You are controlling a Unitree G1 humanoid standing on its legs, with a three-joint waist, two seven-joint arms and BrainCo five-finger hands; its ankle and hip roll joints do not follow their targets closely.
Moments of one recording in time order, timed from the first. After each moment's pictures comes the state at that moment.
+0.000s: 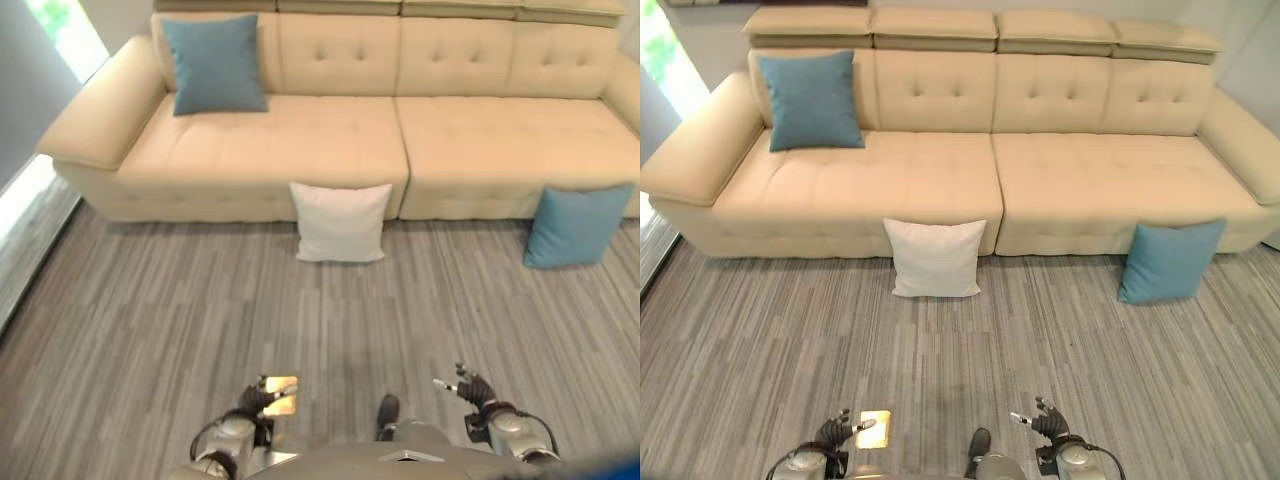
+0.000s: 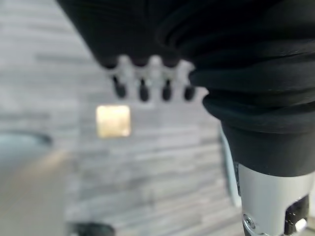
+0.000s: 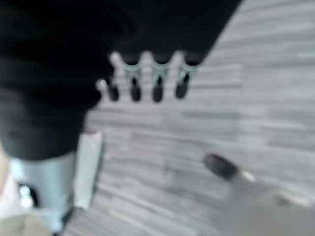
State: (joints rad) left arm -0.12 0.18 -0.20 1.25 -0.22 -0.17 0.07; right arm -0.05 -0.25 0.29 1.12 0.24 -0.19 -0.02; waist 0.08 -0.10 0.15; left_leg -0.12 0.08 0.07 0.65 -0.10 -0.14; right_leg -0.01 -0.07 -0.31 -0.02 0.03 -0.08
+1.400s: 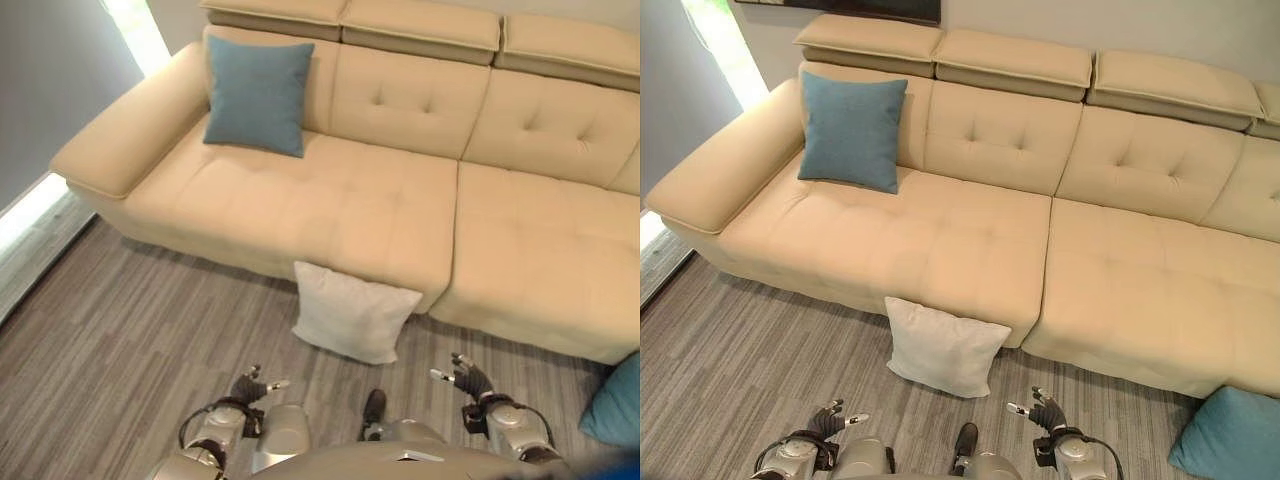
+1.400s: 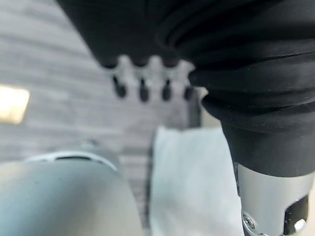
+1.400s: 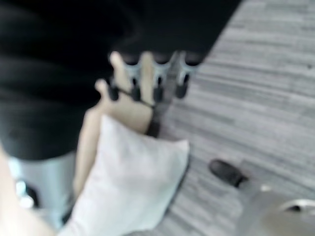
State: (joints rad) left arm -0.12 0.24 -0.23 1.28 -0.19 -0.16 0.05; right arm -0.05 -0.26 0.30 1.08 0.26 -0.20 -0.01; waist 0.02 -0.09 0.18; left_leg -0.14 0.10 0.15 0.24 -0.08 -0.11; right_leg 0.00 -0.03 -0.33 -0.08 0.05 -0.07
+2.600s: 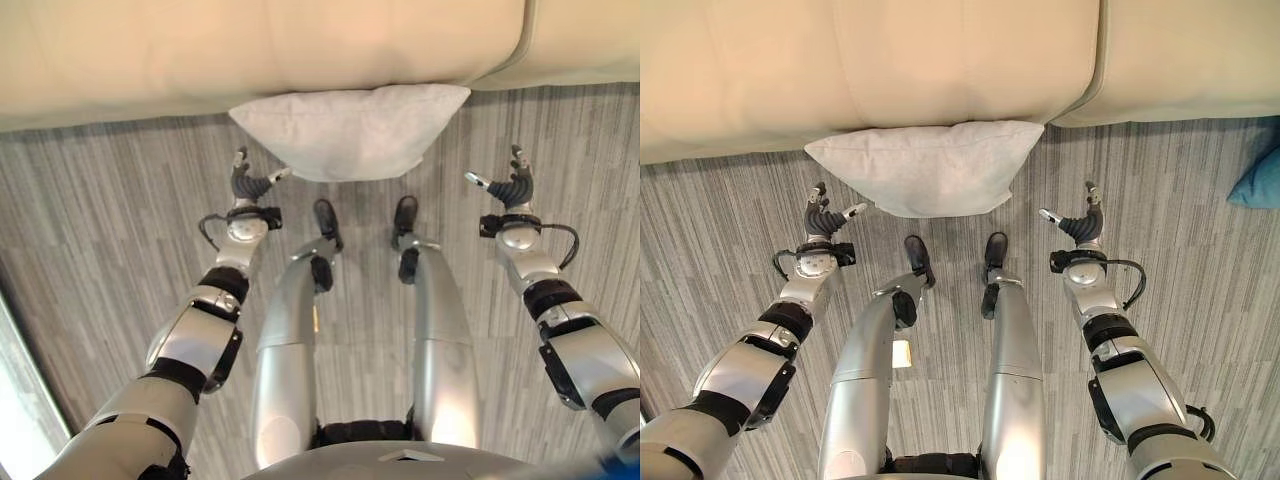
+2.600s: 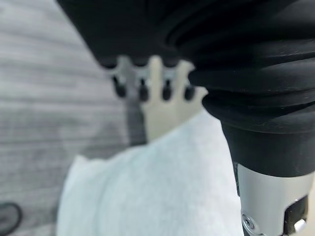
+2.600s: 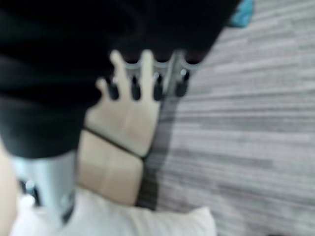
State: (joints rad) left arm -0.82 0.33 -0.30 1.04 -0.46 -0.28 0.44; right arm -0.75 -0.46 0.27 0.96 0.25 -0.26 -0.46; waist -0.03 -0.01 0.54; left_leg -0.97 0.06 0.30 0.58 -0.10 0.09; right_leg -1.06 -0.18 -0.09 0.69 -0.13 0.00
